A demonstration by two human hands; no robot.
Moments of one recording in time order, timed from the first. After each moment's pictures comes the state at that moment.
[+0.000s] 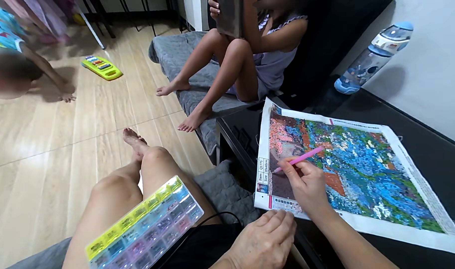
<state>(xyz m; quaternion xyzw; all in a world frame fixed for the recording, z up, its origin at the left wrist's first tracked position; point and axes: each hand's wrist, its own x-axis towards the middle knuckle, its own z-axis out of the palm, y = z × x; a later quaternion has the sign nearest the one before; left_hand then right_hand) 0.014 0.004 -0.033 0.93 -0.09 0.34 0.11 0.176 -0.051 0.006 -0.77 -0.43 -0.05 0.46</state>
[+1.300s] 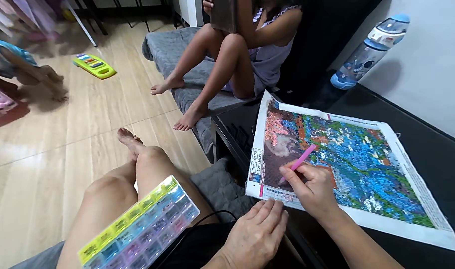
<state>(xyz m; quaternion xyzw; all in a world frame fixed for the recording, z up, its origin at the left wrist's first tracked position) 0.016 0.008 -0.035 0.93 -0.04 0.35 0.10 0.184 -0.069 0.010 -0.76 -0.49 -0.07 0.41</state>
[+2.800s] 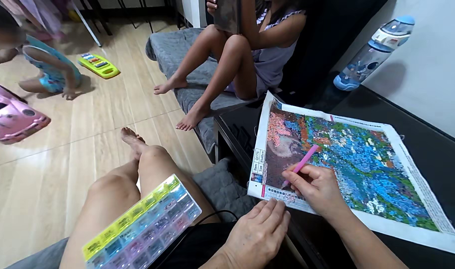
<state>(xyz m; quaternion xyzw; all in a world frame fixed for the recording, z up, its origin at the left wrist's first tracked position) 0.017 0.010 -0.035 0.93 -0.05 0.34 0.10 0.188 -0.076 0.016 -0.76 -0.44 0.07 0.46</state>
